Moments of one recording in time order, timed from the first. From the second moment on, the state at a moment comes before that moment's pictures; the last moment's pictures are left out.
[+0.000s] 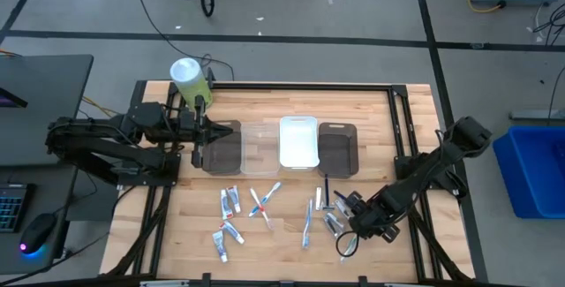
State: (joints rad) left arm -0.04 0.73 0.84 -0.14 -0.14 0.07; right arm 0.68 1.55 0.75 -0.72 -0.10 -0.13
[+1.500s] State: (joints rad) left arm -0.04 0.73 0.84 -0.14 -0.12 0.06; right arm 0.72 1.60 0.76 -0.71 -0.22 -0.11
